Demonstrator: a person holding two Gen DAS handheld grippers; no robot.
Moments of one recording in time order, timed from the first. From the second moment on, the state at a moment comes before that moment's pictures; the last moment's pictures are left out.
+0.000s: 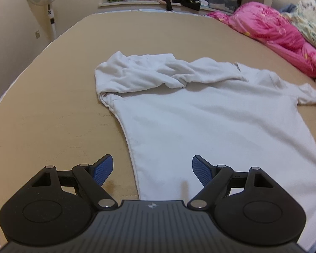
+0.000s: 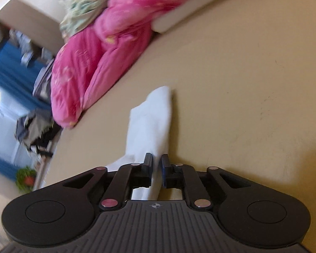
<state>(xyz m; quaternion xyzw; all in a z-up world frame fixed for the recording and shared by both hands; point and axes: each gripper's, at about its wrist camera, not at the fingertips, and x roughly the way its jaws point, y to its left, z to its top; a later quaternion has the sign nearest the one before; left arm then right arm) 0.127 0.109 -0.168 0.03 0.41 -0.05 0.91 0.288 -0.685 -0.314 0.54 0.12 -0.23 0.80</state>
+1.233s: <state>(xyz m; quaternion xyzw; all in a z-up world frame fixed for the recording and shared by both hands) 0.214 -0.002 -0.120 0.04 0.31 -0.11 0.94 0.149 -0.394 -0.116 0.26 0.22 0.08 0.94</state>
